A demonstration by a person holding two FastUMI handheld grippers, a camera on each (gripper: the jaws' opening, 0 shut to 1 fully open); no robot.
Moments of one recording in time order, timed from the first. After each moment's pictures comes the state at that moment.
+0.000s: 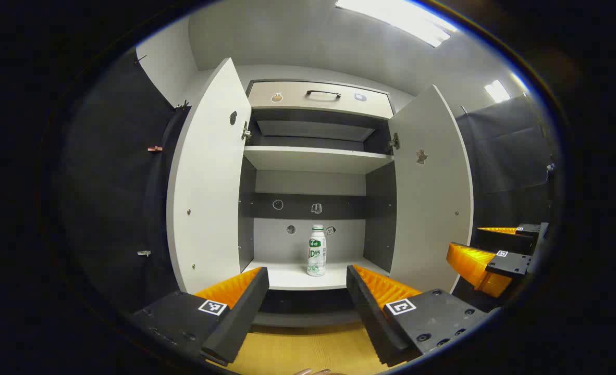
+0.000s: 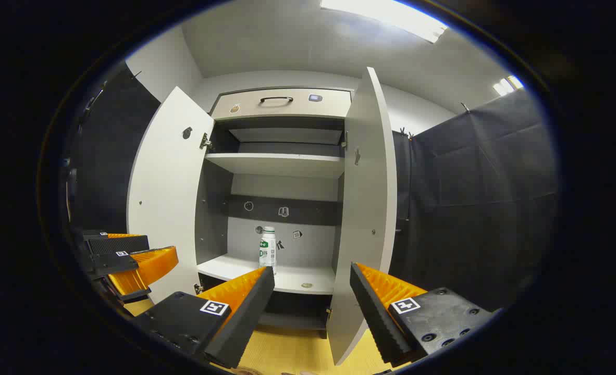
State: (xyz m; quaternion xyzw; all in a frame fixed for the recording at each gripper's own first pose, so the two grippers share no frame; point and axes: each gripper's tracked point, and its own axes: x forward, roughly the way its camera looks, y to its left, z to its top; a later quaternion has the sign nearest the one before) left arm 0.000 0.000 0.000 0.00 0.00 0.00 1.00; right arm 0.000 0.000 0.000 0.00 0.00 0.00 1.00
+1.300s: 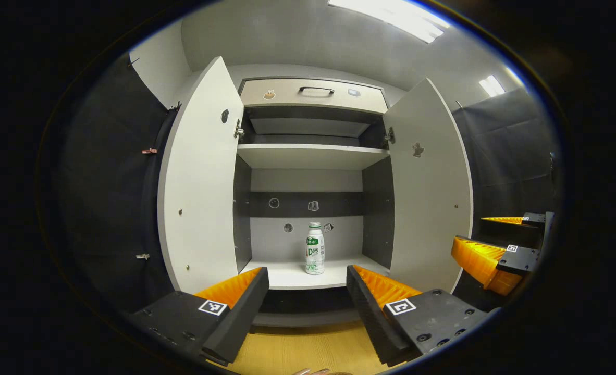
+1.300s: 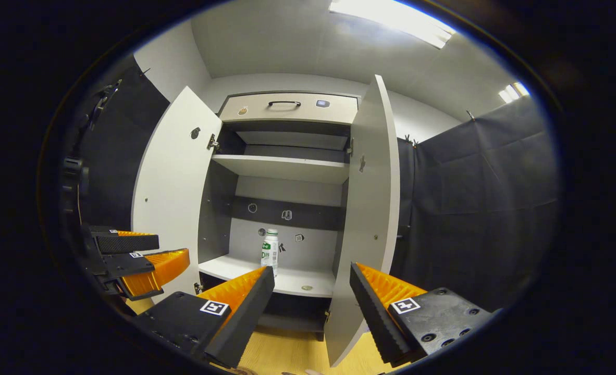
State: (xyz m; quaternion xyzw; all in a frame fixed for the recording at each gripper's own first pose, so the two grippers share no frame) left arm 0.009 -0.002 -0.006 0.01 0.01 -0.02 1.00; right arm -0.008 0.006 0.002 -0.02 -0.01 0.00 1.00
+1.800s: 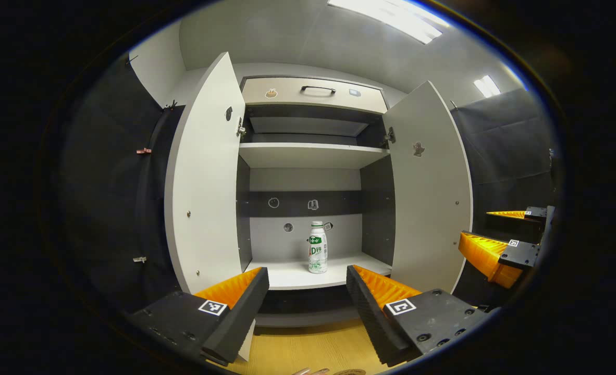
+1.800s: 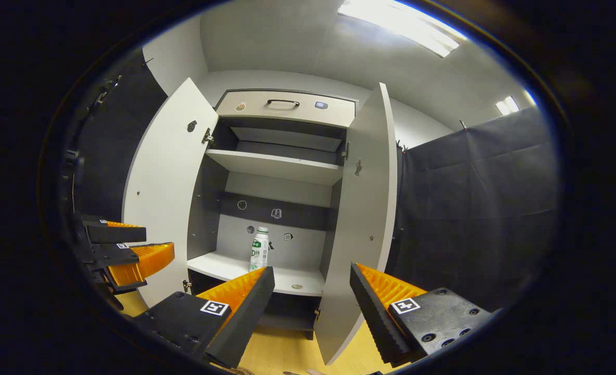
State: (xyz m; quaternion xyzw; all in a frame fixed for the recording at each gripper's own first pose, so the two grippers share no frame) left arm 0.012 0.025 -0.011 0.01 0.01 -0.04 1.00; right arm -0.015 0.014 -0.001 -0.05 -0.01 -0.04 1.00
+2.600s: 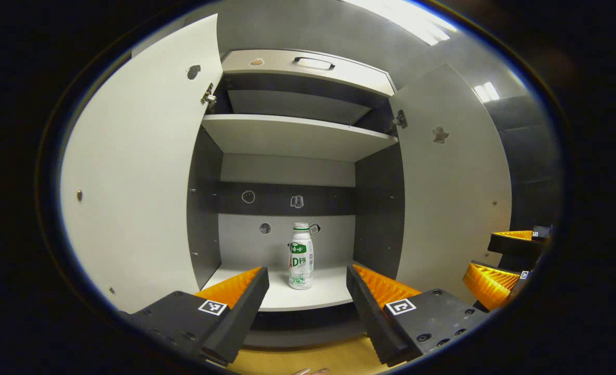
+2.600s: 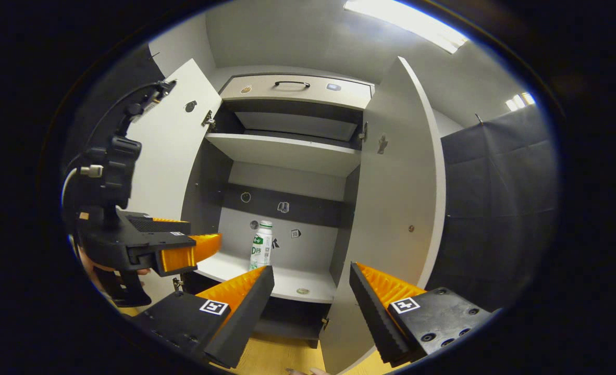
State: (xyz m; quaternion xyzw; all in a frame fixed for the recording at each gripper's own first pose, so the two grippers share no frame) left arm 0.176 -0.010 -0.031 0.00 0.01 -0.08 1.00; right arm 0.080 0.016 -0.041 -0.05 -0.02 0.01 1.00
